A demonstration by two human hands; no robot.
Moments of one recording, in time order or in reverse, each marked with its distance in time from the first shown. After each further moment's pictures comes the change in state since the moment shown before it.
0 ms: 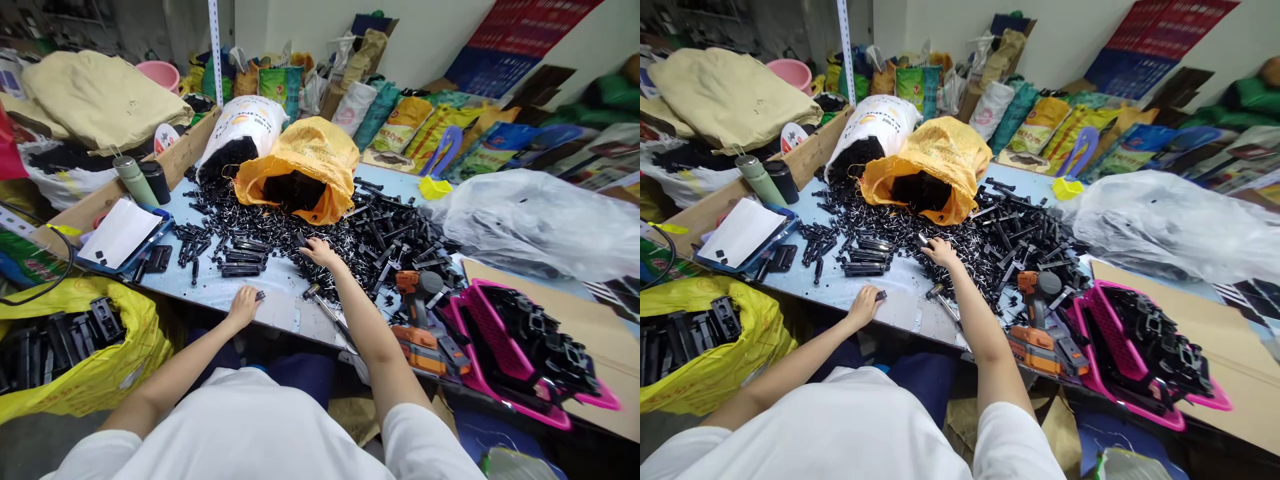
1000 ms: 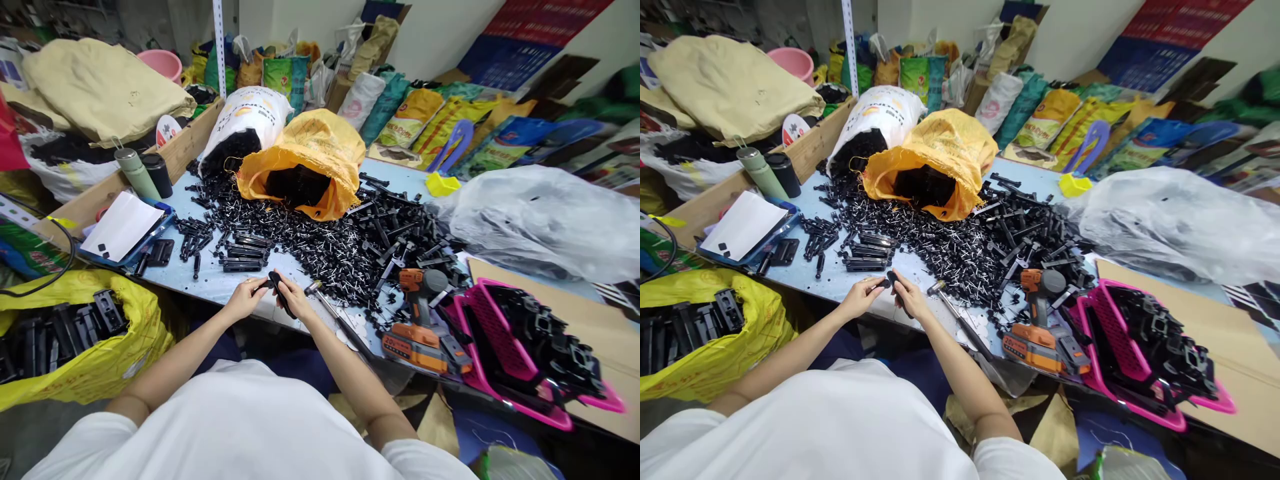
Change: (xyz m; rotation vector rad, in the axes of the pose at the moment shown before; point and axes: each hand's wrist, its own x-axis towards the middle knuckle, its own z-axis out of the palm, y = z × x) left_hand 0.008 0.028 -0.066 -0.644 0.095 -0.026; right_hand -0.133 -0.017 0.119 0.810 -0.287 -0.160
